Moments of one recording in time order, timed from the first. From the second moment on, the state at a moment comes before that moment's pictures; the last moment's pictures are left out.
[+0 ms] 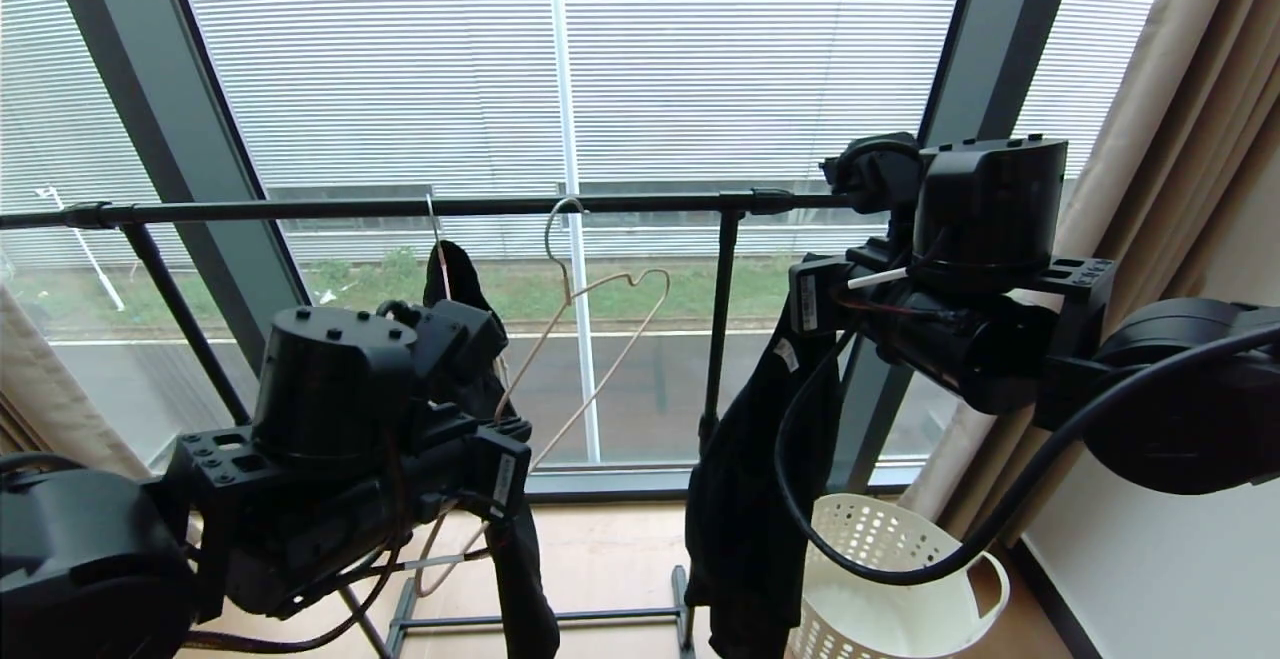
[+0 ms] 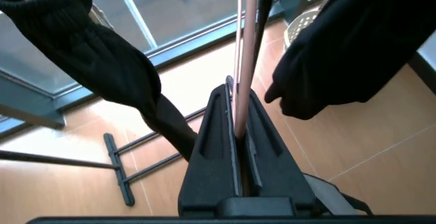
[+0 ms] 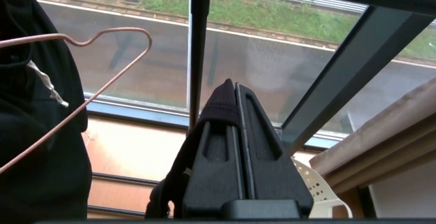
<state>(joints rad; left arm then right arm) -0.61 1.62 -0.66 -0.47 0.17 -0.01 0.64 1.80 -1.13 -0.41 -0.53 0.05</state>
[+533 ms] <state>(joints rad) -0.46 1.59 -0.34 -0.82 -0.13 0.18 0.60 1.84 -1.15 -0.42 -0.53 0.03</state>
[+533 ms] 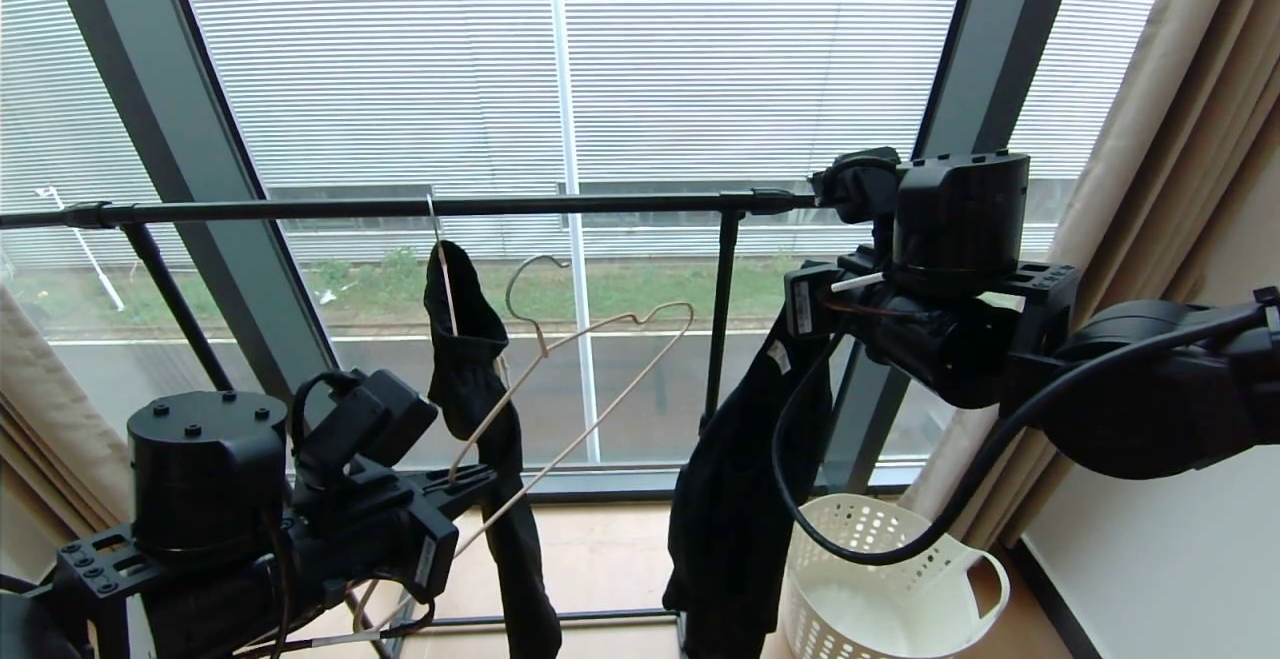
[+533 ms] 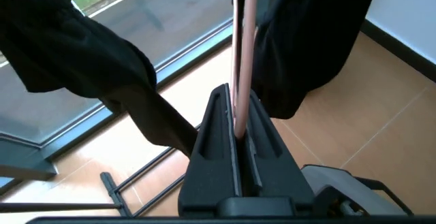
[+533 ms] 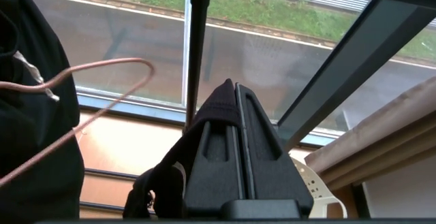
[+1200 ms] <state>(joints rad) -0.45 1.61 -0.25 -1.01 -0.32 0.18 0.55 1.85 -1.17 -0.42 -0.55 0.01</state>
